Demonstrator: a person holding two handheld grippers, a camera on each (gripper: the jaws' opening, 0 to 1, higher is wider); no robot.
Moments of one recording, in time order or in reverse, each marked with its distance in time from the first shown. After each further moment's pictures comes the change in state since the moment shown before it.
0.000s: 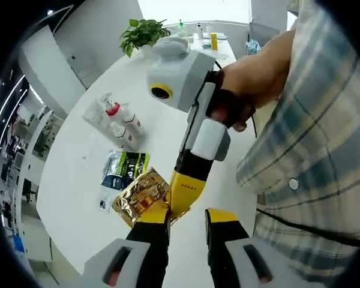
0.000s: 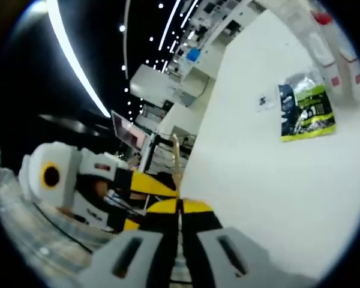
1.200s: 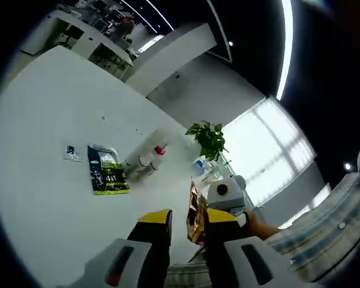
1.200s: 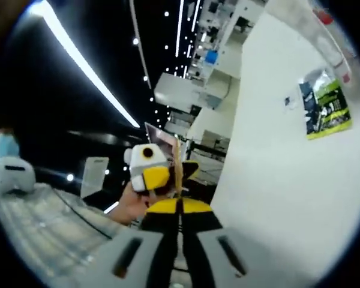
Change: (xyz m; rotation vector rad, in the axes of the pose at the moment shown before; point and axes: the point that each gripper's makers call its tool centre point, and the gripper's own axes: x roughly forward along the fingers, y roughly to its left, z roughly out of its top) left arm -0.040 0.036 0.038 -1.115 -0.747 -0.422; right arm -0.023 0.060 0.008 0.074 0.005 0.251
